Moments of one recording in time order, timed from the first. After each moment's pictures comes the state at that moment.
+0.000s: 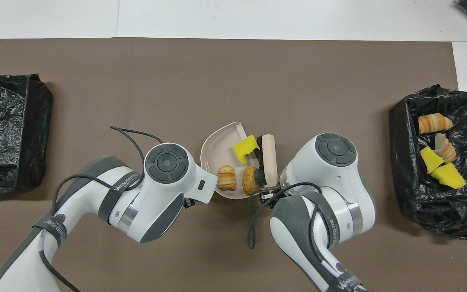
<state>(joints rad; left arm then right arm) -0.42 0.14 -0.20 -2.08 0.06 2.11 0.57 0.52 0.09 -0.08 -2.11 0.27 1.95 0.15</state>
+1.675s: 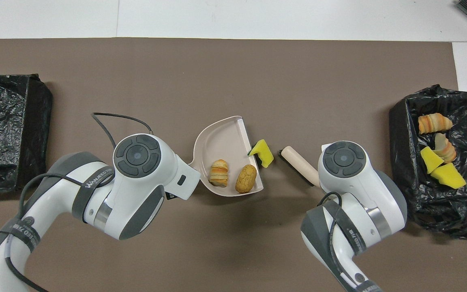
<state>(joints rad) -0.36 0.08 -0.20 -2.07 0.05 2.12 0.79 0.42 0.01 -0.08 -2.21 -0.23 1.91 -0.32</state>
